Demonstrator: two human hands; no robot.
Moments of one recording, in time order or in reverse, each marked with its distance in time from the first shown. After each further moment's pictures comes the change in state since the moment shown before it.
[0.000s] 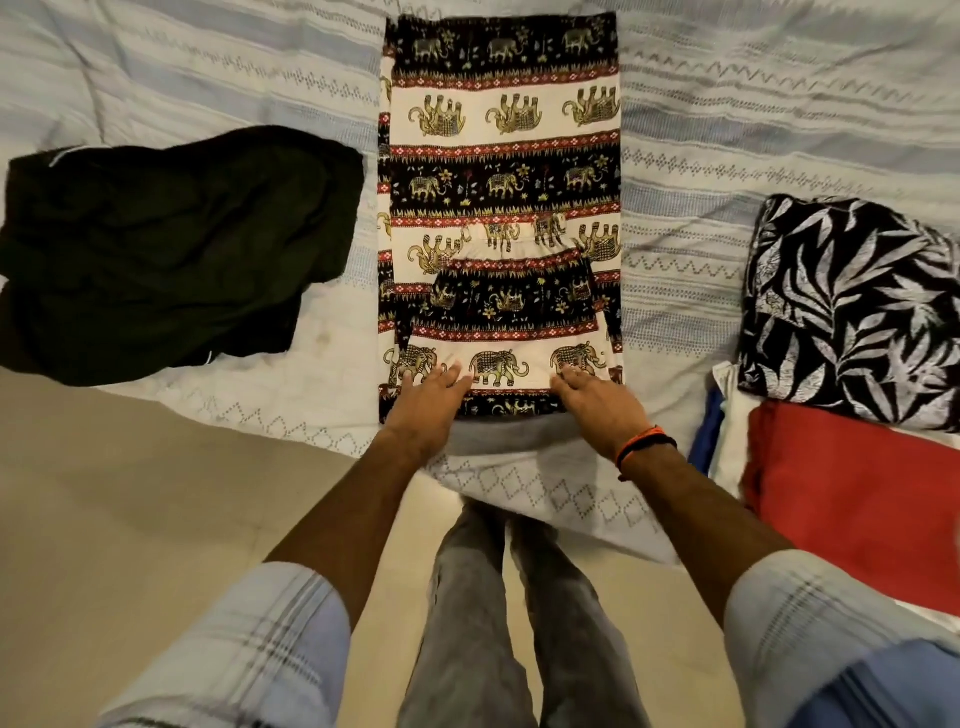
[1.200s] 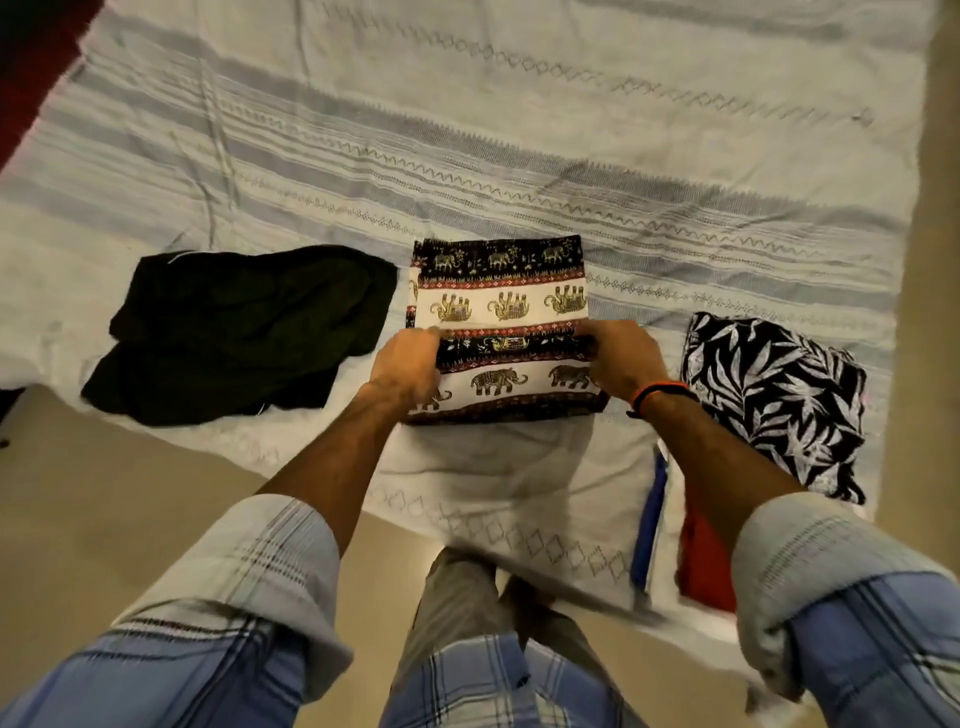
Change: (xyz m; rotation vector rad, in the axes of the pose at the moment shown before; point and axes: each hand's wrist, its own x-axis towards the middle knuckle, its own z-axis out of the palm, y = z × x) left_hand -0.036 -0.010 -0.169 -0.241 0.410 -0.249; right_hand -0.057 0.042 -0.183 0.388 0.477 0.173
